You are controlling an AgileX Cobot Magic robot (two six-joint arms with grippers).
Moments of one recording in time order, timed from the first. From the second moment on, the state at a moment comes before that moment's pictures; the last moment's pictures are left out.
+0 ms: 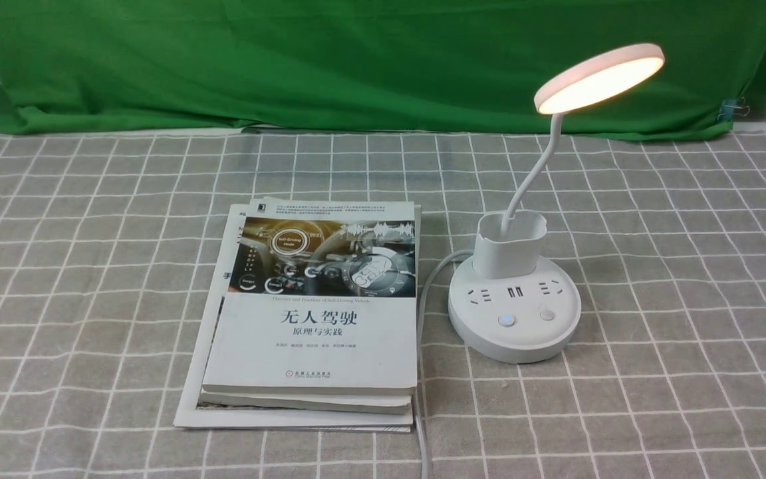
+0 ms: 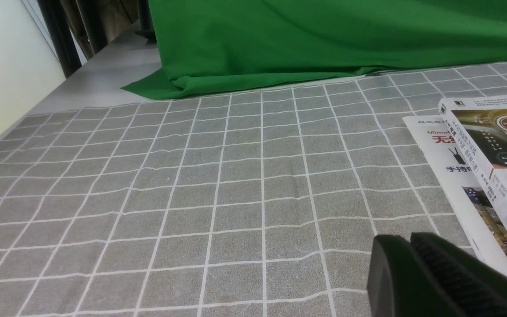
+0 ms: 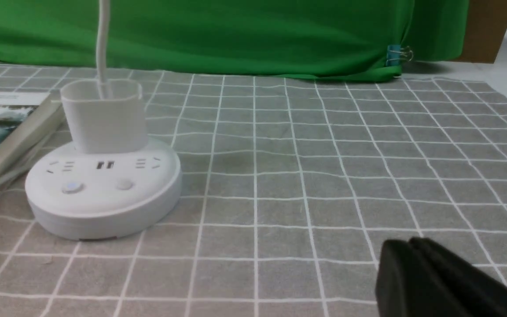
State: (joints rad) right arm 0.01 0.00 0.01 0.13 0.25 -0.18; left arm 0.08 0.00 0.01 0.06 0.23 0.11
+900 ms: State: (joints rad) right arm 0.01 0.00 0.01 0.13 0.25 -0.18; left arm 0.08 0.00 0.01 0.06 0.23 0.11
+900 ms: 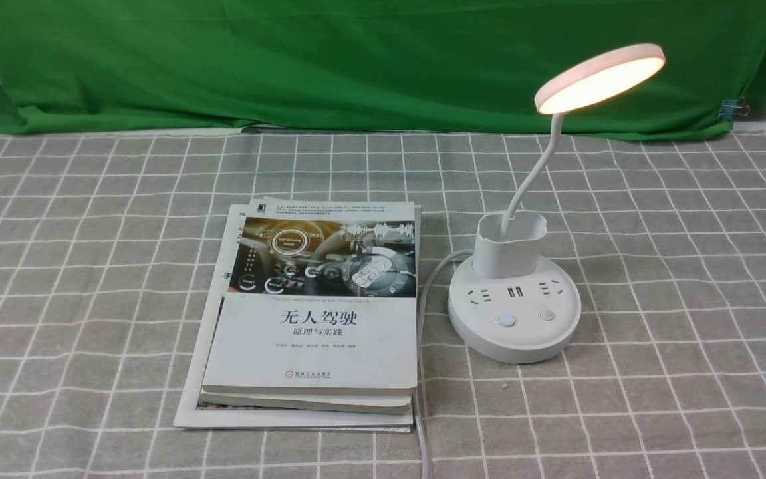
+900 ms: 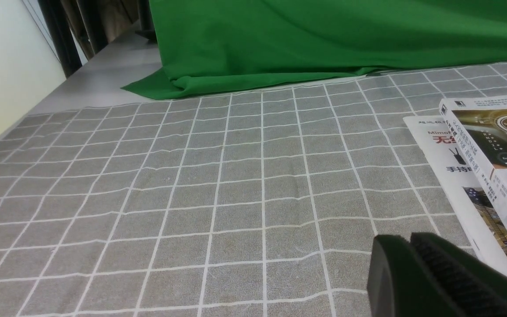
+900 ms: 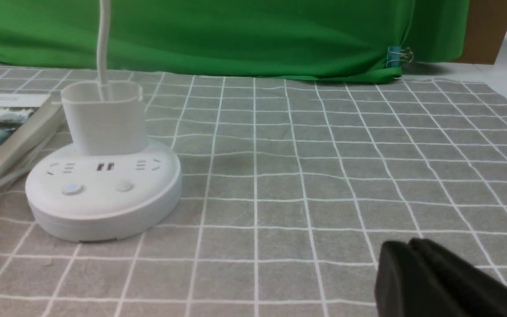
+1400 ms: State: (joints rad) right arm 0.01 0.00 0.01 0.13 0.25 -0.18; left arm 0.08 0.00 0.01 0.06 0.23 0.11
